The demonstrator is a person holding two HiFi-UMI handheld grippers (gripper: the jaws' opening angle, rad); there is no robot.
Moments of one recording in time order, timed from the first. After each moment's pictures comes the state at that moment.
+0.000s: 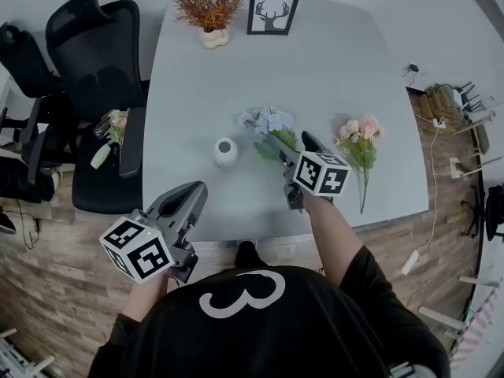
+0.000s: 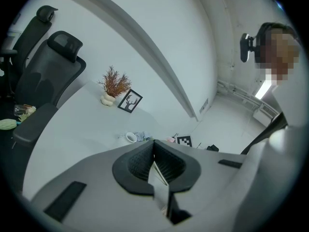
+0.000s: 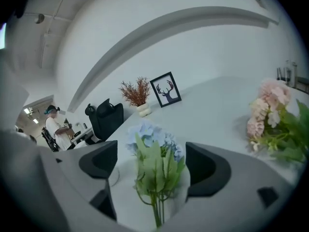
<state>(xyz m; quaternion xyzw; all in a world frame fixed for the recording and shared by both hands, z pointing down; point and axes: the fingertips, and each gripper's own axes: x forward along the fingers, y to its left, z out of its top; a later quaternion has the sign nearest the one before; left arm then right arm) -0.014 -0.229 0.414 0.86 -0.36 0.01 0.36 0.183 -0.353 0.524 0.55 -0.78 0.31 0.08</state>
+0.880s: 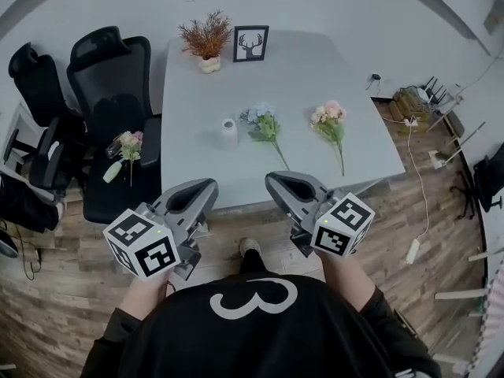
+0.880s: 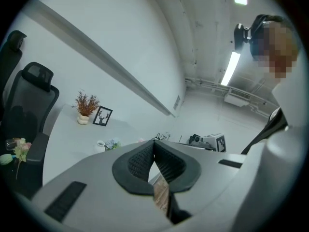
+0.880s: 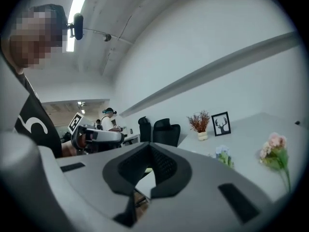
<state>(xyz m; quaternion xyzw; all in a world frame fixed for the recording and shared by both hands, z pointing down) -0.034 -0.072 0.304 0.94 -0.27 -0.01 0.22 0.065 -0.070 0.317 0.38 -0.92 0.13 0.00</state>
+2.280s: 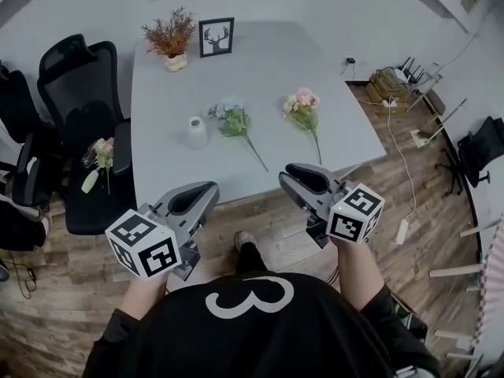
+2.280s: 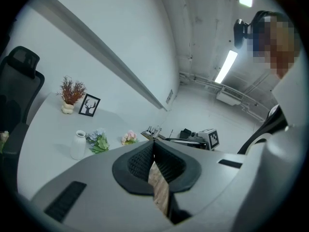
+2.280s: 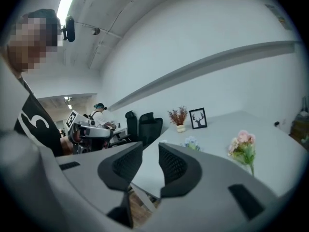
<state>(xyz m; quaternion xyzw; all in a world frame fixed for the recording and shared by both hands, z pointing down) 0.030 -0.068 0.326 0.95 -0.21 0.02 0.24 0.167 -0.063 0.343 0.44 -0.88 0.16 0.04</state>
